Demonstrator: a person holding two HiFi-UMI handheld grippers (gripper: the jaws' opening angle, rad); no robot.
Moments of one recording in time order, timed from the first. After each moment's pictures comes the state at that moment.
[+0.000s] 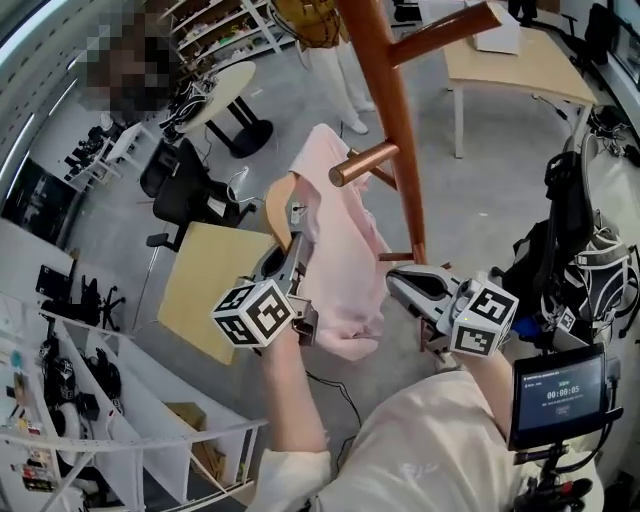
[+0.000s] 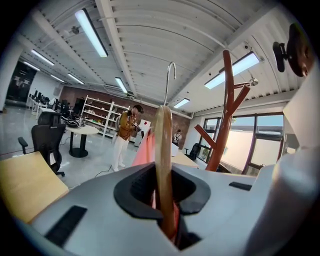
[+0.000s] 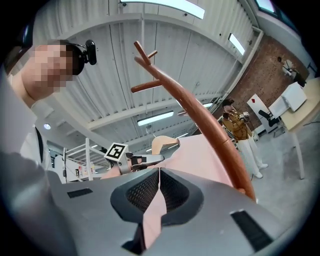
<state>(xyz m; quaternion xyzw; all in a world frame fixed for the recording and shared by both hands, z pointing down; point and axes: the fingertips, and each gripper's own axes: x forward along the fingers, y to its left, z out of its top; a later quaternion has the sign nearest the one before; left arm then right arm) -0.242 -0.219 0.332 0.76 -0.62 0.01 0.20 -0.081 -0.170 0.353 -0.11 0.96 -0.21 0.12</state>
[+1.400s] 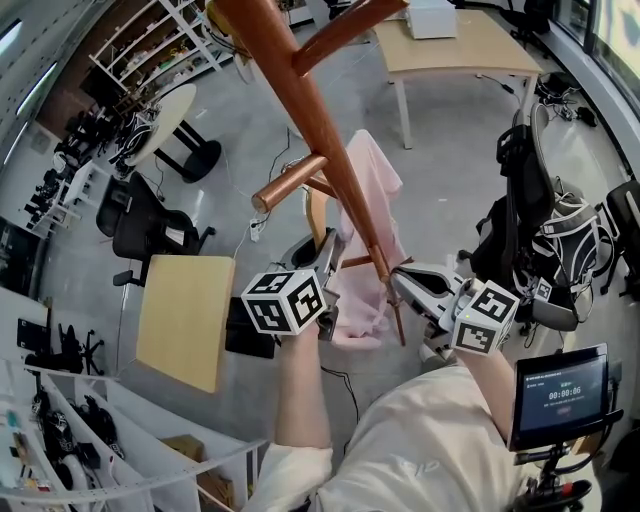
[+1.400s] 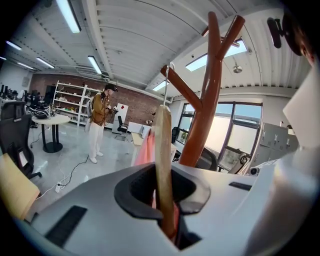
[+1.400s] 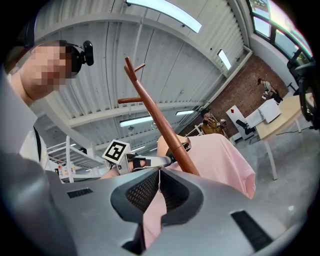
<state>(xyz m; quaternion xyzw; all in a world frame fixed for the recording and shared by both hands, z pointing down) -0.109 -0.275 0.392 0.83 -0.50 0.09 0.22 -0.004 -0.191 0.383 -0.23 0.94 -0.22 0.11</state>
